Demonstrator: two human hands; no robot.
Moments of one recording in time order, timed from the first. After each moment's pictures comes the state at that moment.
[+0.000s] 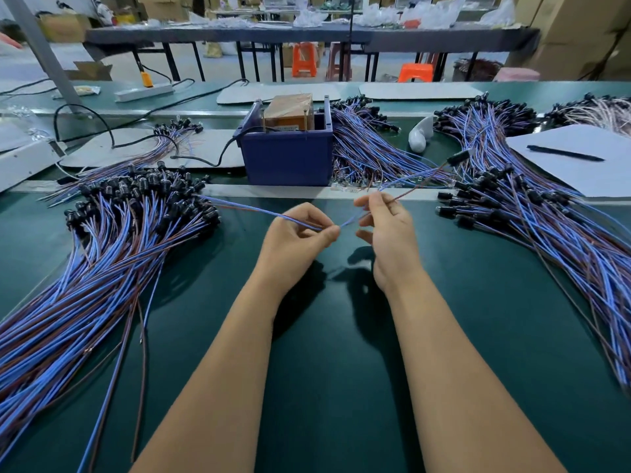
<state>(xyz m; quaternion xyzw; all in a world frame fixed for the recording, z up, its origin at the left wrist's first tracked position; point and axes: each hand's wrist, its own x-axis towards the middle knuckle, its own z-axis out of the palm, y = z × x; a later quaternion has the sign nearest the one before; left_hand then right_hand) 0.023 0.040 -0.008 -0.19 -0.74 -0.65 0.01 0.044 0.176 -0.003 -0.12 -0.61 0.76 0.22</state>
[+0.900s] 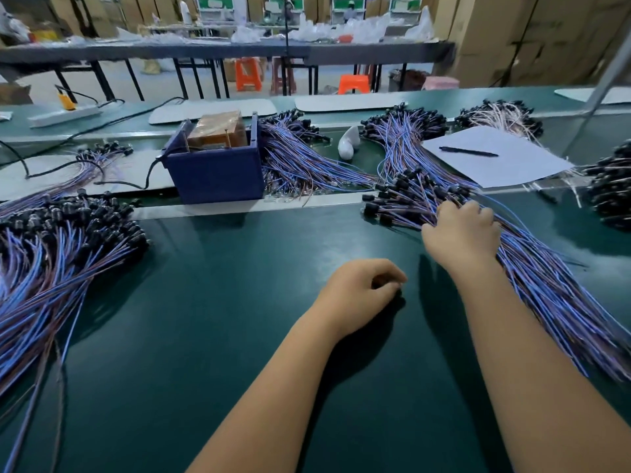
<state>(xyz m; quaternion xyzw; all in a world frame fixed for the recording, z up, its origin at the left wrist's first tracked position) 0.105 0.164 -0.018 -0.38 -0.79 -0.46 -0.12 0.124 0.343 0.024 -0.37 -0.92 0.03 0.12</state>
